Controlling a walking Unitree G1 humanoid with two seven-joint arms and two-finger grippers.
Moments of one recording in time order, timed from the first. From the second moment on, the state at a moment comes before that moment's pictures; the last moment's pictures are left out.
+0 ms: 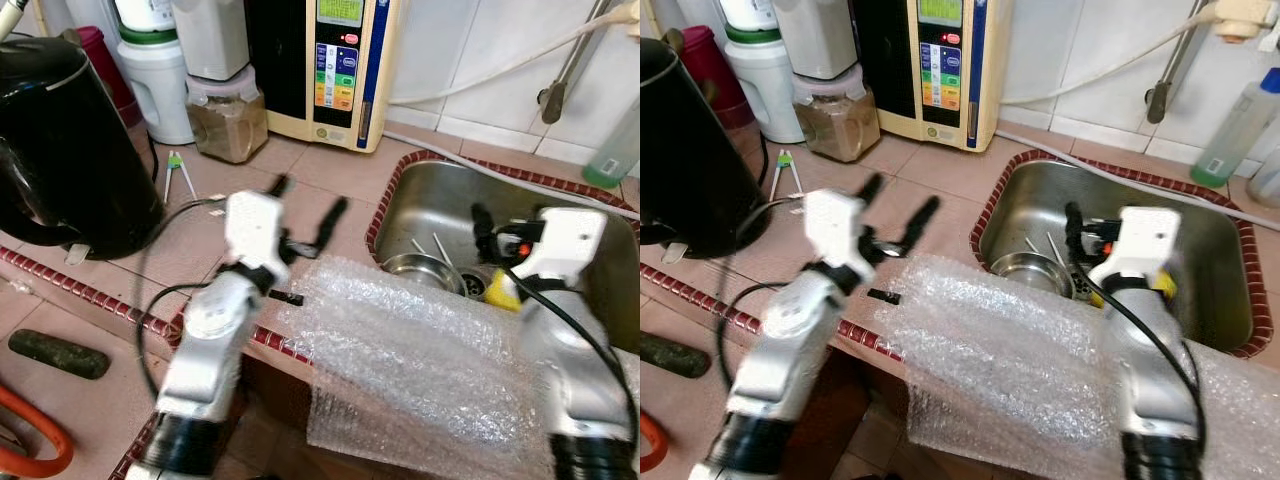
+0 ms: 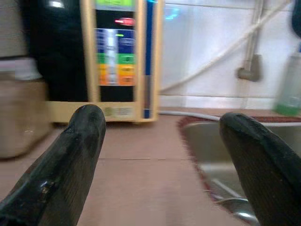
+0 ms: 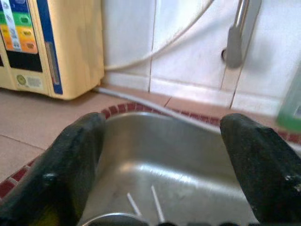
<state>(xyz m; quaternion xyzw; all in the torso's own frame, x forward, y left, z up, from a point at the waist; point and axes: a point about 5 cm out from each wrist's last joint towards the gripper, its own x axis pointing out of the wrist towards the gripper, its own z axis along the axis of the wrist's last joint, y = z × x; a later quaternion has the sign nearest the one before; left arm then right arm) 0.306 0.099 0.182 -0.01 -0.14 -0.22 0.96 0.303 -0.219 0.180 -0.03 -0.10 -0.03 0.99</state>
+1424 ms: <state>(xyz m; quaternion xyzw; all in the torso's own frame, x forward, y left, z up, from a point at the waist) 0.286 0.133 0.165 0.04 -0.05 -0.13 0.99 0.263 -0.209 0.173 -0.02 -0.09 -0.07 0.99</state>
